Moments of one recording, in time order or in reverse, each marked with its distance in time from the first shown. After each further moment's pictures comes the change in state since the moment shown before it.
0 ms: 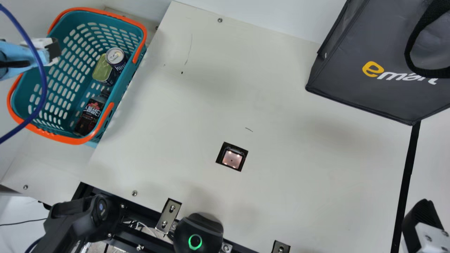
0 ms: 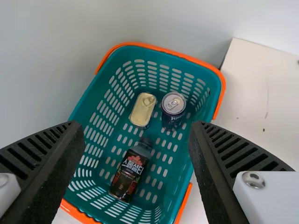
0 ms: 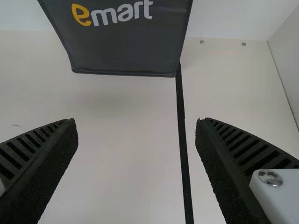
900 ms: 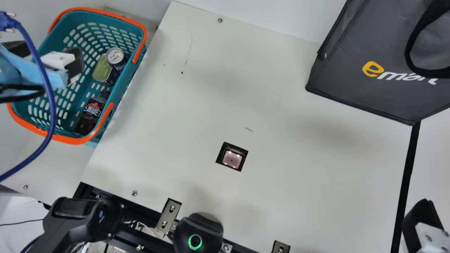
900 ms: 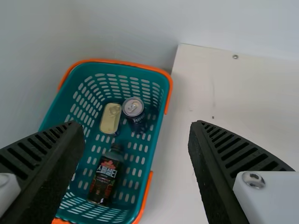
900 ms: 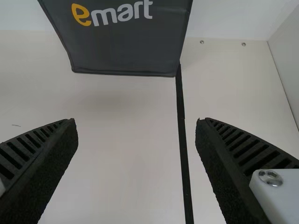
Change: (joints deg) left arm -14.9 -6.6 -3.3 4.0 6.0 -6.2; right arm 0.0 0.0 0.0 0.0 0.0 0.0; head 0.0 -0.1
